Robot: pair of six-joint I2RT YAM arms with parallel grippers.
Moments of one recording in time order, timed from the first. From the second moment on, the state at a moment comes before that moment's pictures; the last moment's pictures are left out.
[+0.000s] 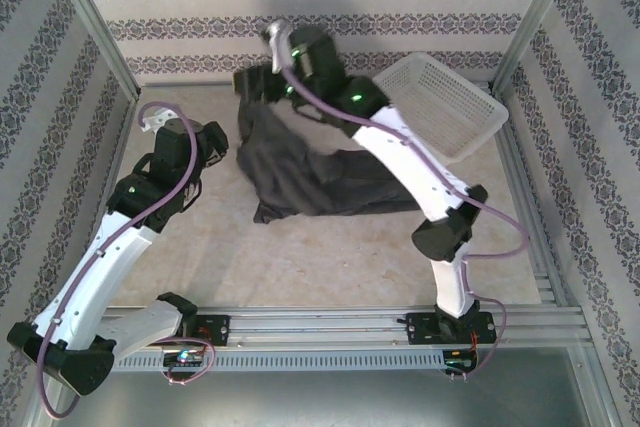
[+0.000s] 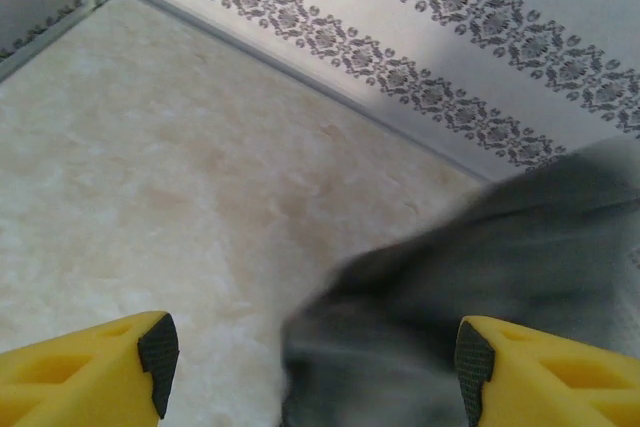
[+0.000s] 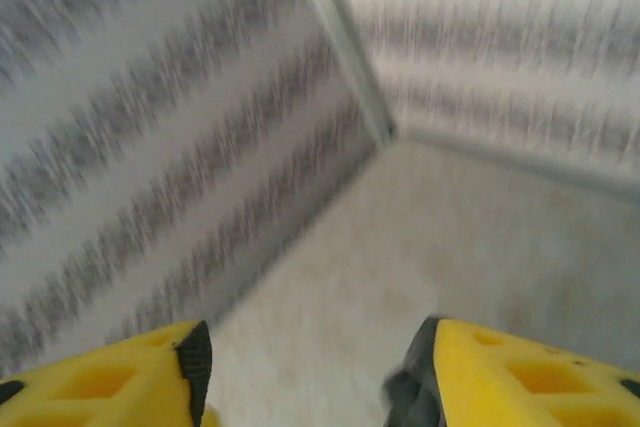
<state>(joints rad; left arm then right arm) -0.39 1.03 1.22 -0.76 -0.47 -0.72 0.78 2.02 2.35 -0.68 -0.20 0.42</state>
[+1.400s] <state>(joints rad) -0.40 1.67 1.21 -0.46 0.14 -1.18 0.14 1.97 1.40 -0.29 -0.03 1.00</state>
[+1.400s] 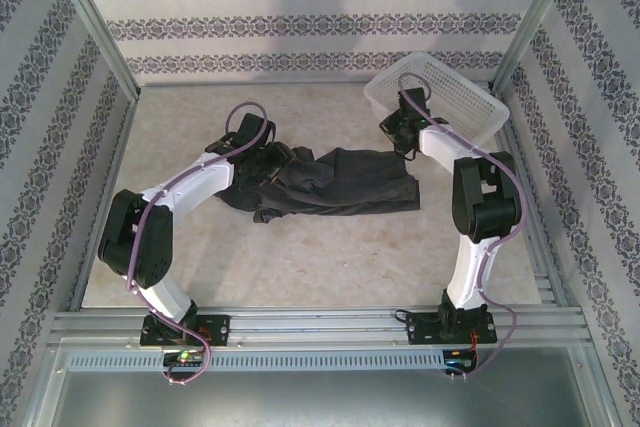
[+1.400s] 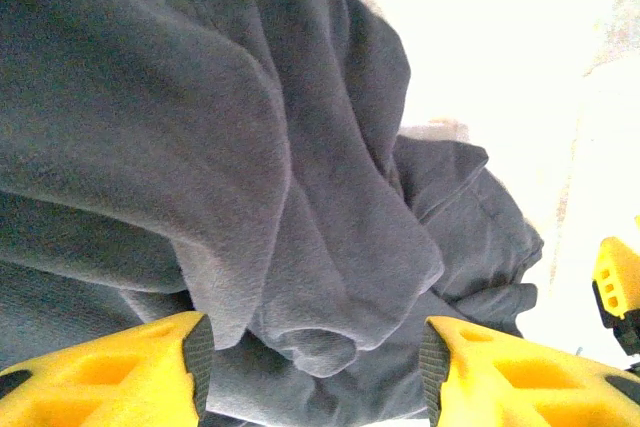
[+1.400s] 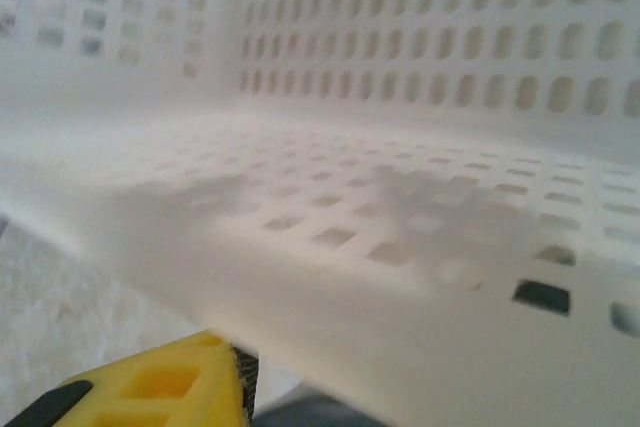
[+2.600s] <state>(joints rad) -0.24 1.53 1.22 -0.57 -0.01 -1.06 0.22 1.76 1.06 -0.49 -0.01 0.84</state>
